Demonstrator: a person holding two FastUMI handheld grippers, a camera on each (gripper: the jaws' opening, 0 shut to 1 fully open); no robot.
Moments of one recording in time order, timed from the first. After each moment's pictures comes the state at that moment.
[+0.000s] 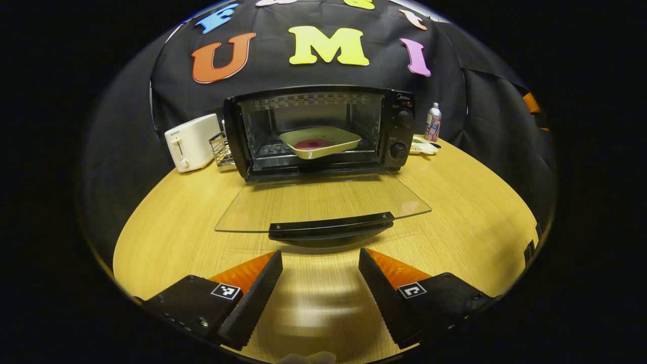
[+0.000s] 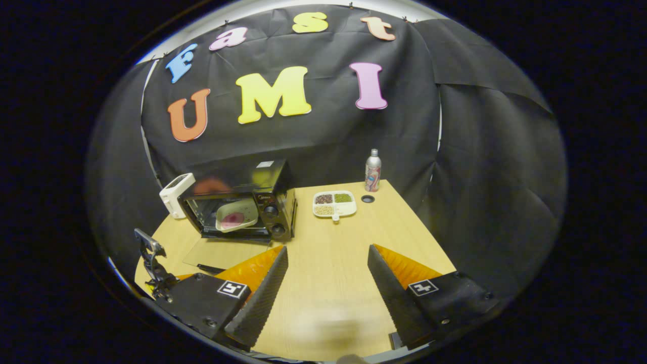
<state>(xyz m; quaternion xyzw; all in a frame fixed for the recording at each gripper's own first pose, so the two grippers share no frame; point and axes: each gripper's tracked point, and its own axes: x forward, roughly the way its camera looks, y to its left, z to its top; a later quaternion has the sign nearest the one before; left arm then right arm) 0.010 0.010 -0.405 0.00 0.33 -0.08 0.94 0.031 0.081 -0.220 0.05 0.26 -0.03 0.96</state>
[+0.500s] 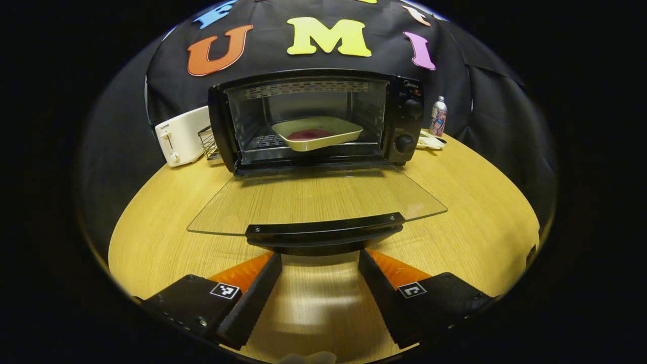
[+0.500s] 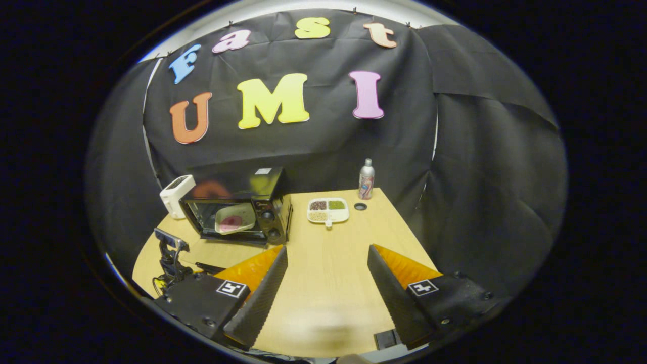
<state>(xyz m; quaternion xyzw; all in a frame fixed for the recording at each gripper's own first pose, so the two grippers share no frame) 0.029 0.001 -0.409 -0.01 0.34 -0.08 0.94 0.017 0.071 -0.195 0.04 0.25 -0.03 0.97</state>
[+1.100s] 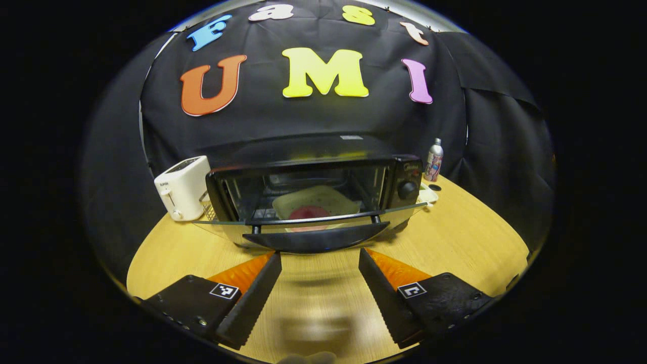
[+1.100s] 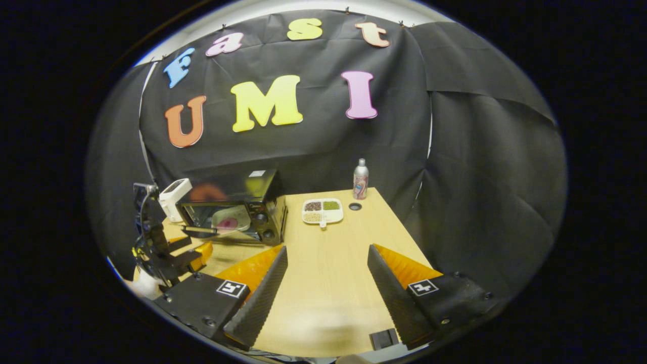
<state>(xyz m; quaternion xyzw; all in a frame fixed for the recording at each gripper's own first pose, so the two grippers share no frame) 0.110 0.001 -0.295 -0.01 0.24 -0.09 0.97 0.016 0.057 -0.190 0.05 0.24 -0.04 0.97</state>
